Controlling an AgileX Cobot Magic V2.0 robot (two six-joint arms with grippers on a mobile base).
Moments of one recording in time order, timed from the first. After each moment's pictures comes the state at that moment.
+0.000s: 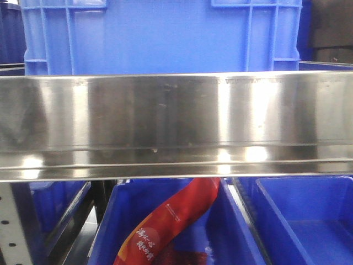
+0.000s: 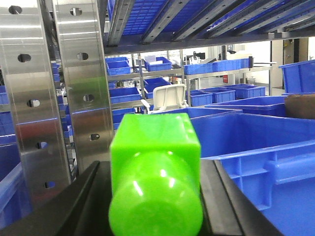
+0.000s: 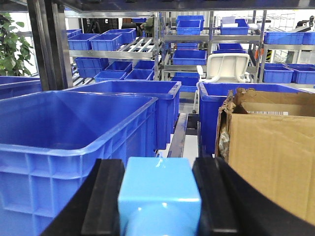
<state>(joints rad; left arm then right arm) -0.13 0.22 -0.61 -0.30 0.31 0.39 0.20 0.41 -0.64 0.11 0.29 -0.05</state>
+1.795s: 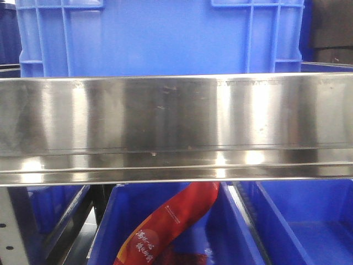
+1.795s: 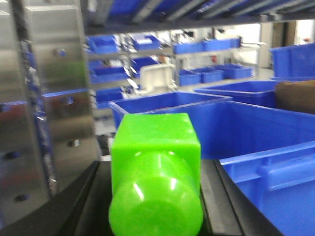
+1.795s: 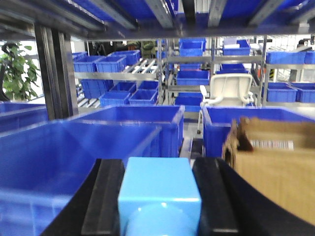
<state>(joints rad) -0.16 0.41 -0.76 -0.32 0.39 0.39 0.21 0.51 -0.77 0.12 0.25 -0.05</state>
